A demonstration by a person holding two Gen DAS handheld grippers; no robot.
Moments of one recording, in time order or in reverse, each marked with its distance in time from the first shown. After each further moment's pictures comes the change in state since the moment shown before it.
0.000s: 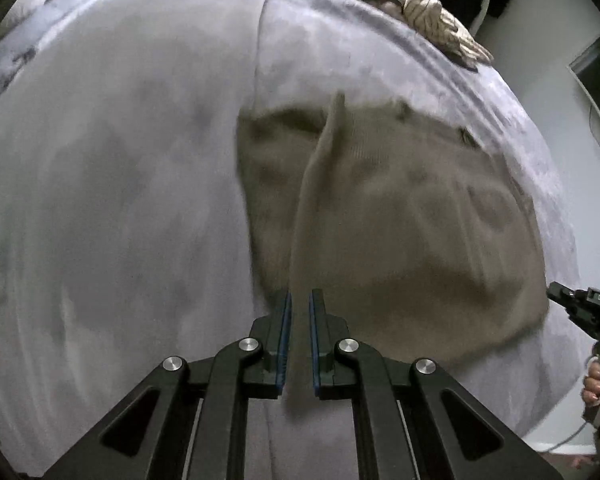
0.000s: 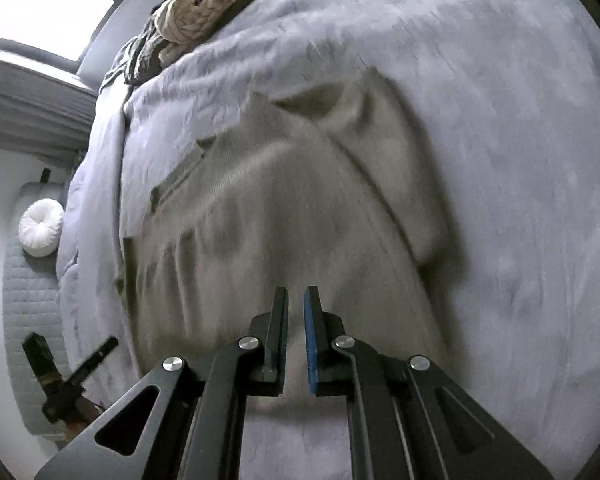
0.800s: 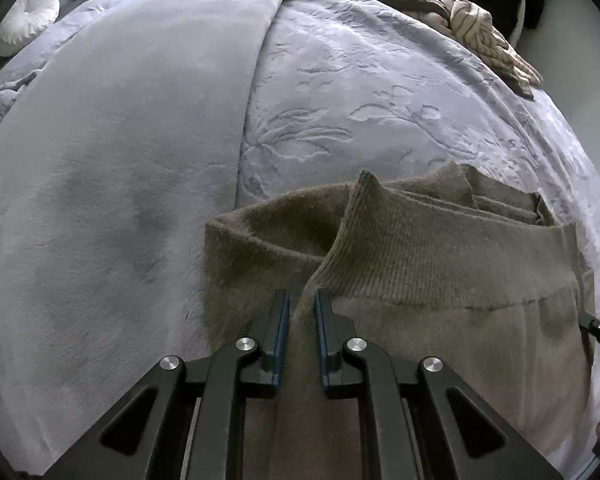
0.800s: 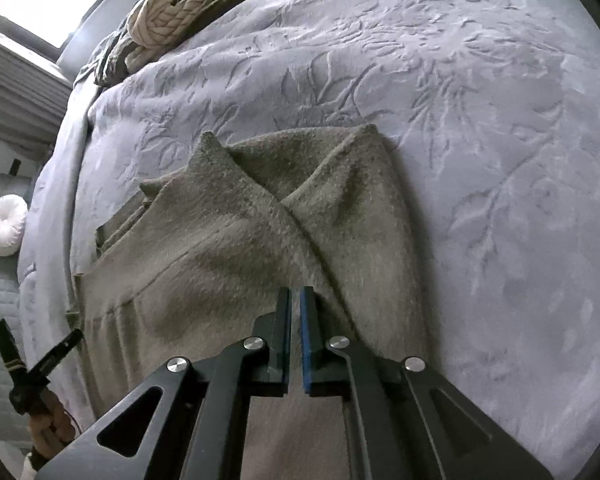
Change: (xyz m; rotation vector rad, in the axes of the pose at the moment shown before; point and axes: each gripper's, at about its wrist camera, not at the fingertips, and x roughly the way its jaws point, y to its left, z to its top) left arm 0.081 -0.021 0.084 -0.048 -0.049 0.139; right arm 0.017 -0.028 0.035 -0.011 -0.016 -0.111
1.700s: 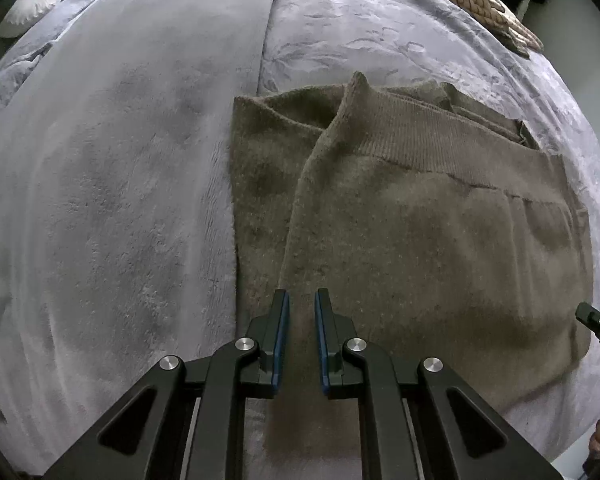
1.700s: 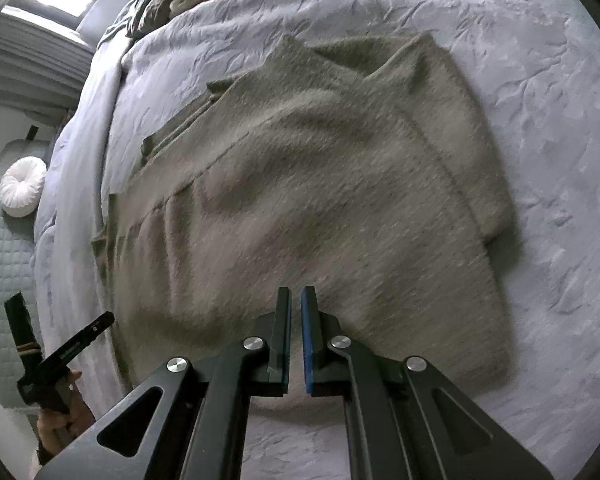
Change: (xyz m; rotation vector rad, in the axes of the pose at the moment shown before) left arm -0.043 -0.004 -0.065 0.000 0.133 0.036; right arm -0.001 0.050 -0.074 -0.050 0.122 0.054
